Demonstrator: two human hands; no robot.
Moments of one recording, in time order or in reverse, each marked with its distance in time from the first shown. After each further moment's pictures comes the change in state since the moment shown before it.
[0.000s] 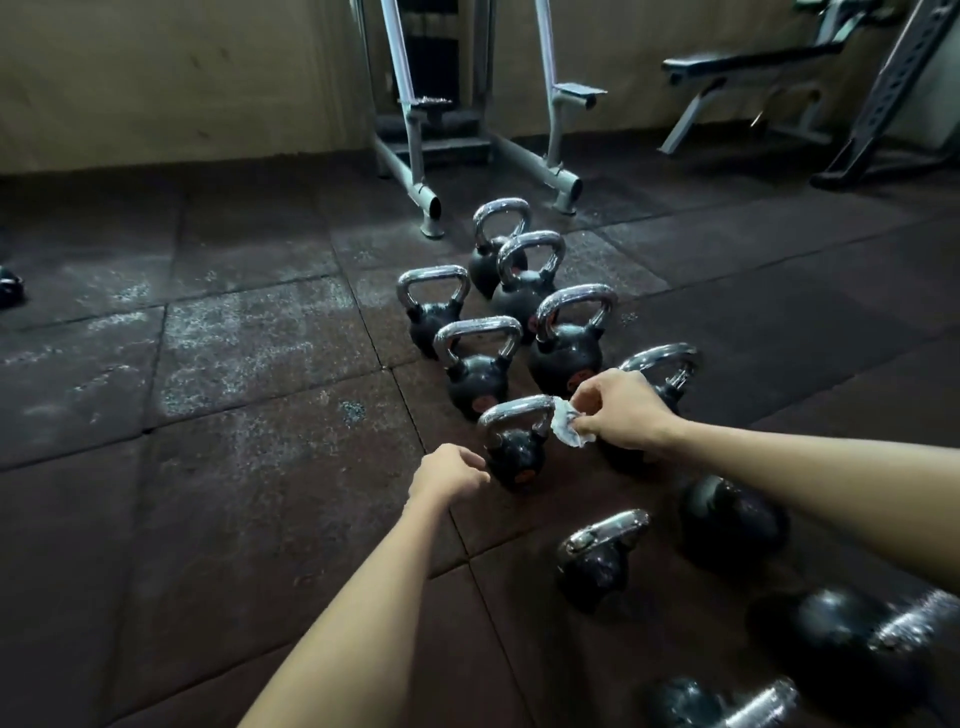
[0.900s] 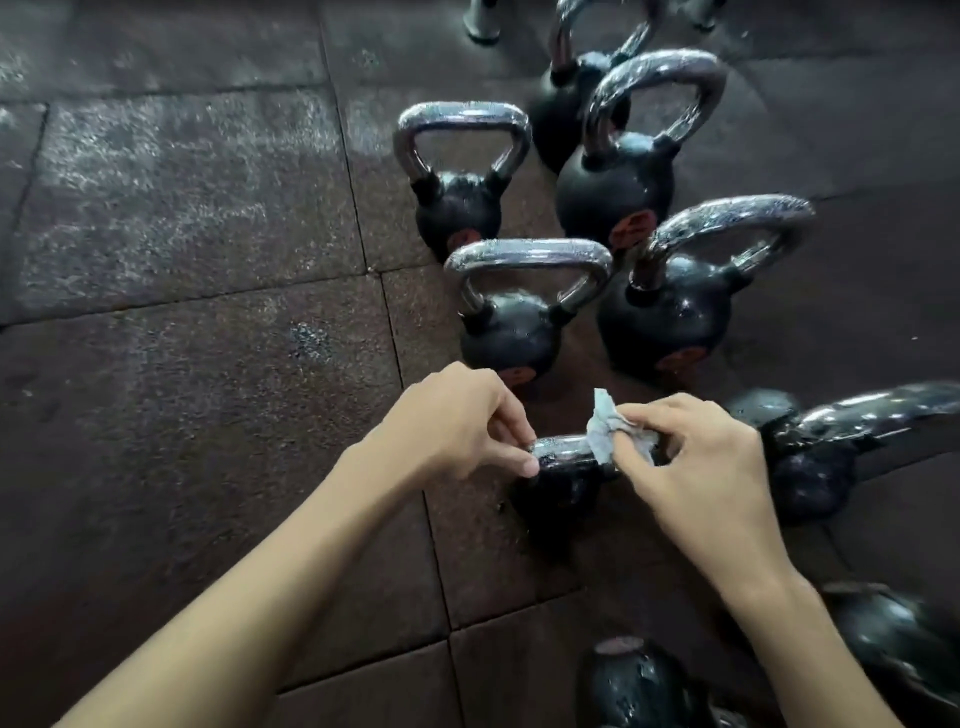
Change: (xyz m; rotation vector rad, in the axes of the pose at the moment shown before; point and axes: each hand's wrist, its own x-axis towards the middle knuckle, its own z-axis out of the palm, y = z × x) left_hand 0.165 0.044 -0.032 0.279 -0.249 0.329; right_hand 0.128 0.052 0.114 0.122 0.202 -0.058
